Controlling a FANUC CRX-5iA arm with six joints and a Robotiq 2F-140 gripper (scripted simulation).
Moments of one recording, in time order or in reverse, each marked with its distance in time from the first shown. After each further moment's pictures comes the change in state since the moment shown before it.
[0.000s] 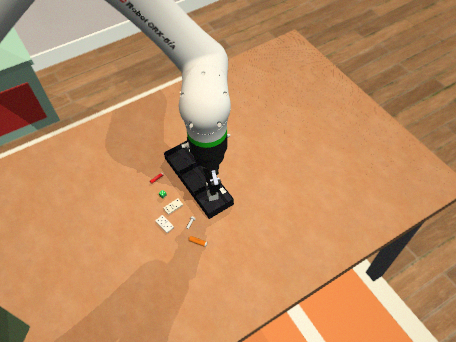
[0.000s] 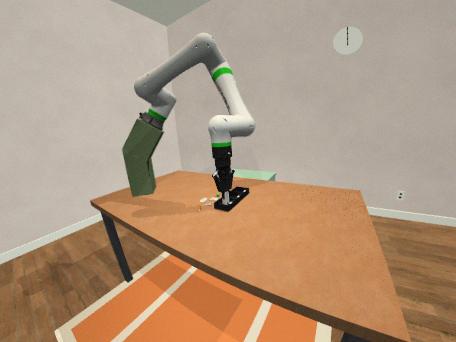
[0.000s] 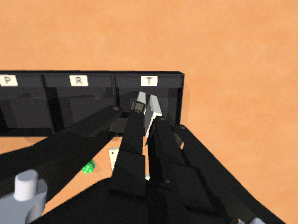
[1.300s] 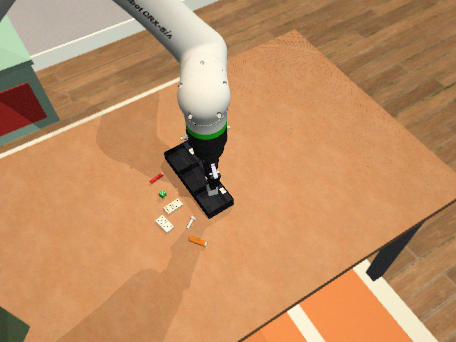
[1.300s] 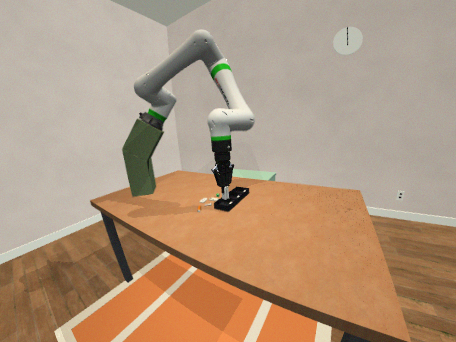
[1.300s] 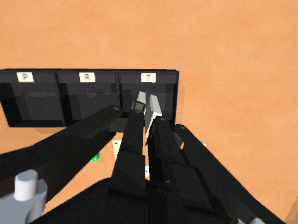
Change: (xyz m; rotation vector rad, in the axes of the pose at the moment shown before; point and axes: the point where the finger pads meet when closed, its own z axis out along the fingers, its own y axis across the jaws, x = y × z) arm 0.000 0.000 -0.029 0.000 0.000 0.000
